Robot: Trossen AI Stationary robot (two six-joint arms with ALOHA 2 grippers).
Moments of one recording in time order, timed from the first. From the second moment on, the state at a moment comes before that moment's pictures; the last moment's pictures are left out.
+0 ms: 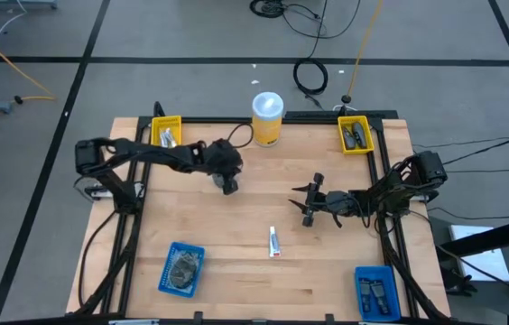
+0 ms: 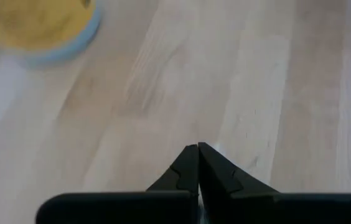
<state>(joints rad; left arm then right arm) 0.31 1.62 0.84 -0.07 0.02 0.04 0.13 1.68 0.22 1.10 0.47 -0.13</state>
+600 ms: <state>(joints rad) 0.17 1.74 0.84 -0.08 -0.24 0.16 0.13 1.68 0.22 1.10 0.47 -0.12</state>
